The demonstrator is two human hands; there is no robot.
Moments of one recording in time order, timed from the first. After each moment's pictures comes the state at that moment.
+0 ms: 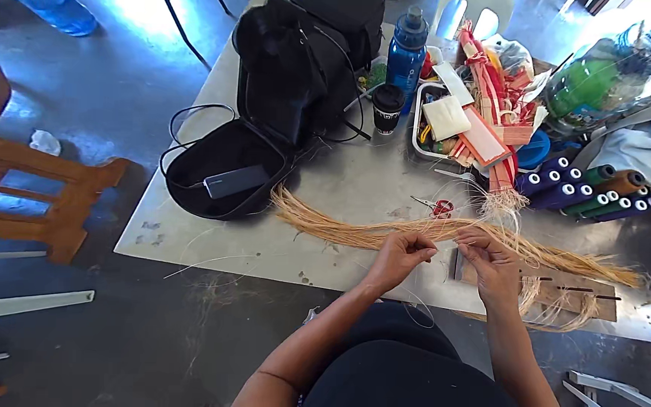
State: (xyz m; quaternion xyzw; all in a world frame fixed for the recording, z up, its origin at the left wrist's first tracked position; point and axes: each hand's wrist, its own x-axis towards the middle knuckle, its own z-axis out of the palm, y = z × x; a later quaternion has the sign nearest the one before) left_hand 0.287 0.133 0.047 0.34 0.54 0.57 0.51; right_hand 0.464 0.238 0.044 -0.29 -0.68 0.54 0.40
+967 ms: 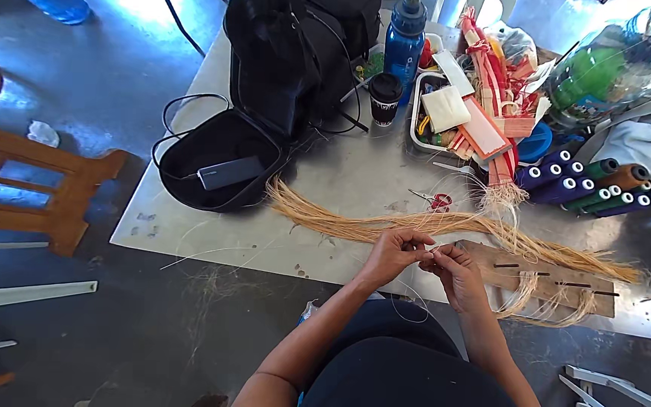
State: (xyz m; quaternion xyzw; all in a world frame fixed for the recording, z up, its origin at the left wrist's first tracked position) left_hand 0.291 0.132 0.028 0.34 0.53 0.59 0.51; right_hand 0.449 0.200 0.036 -0.39 -0.39 0.79 0.29
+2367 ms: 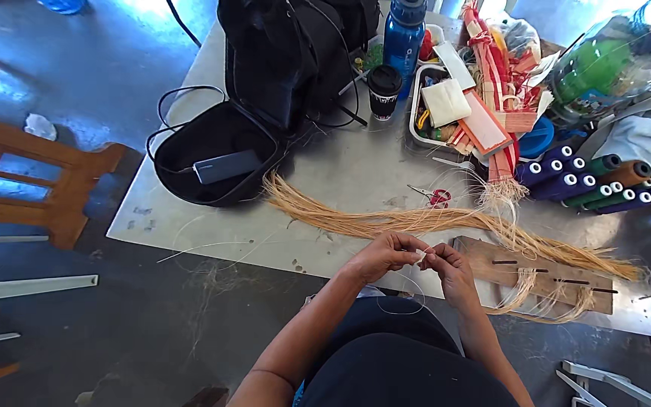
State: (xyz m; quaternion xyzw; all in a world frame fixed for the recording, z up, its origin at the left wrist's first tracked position) left_hand 0.279 0.125 0.018 0.26 0.41 0.53 0.70; right_hand 0.463 0.202 0.003 -0.34 -0.52 0.74 0.26
